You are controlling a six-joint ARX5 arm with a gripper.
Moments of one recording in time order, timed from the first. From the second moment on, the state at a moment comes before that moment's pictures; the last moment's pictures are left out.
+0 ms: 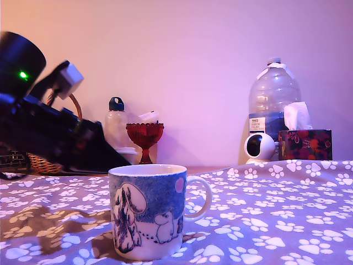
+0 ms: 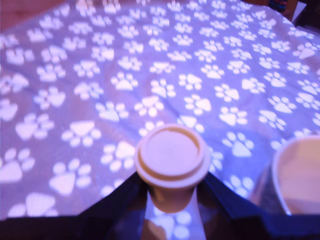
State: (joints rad) arm -0.40 1.59 0.53 0.50 0.59 0.13
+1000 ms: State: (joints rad) arm -0.54 1.28 0.54 0.15 0.62 0.13
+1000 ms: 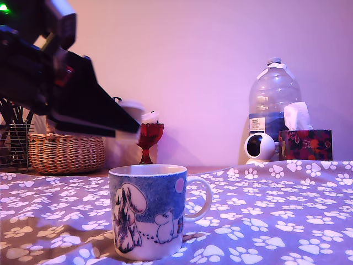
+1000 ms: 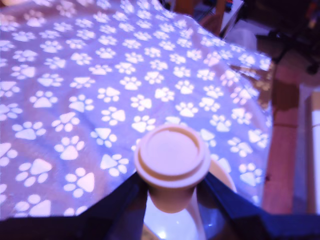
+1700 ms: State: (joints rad) arm -0.72 1.28 0.54 0.04 0.37 0.13
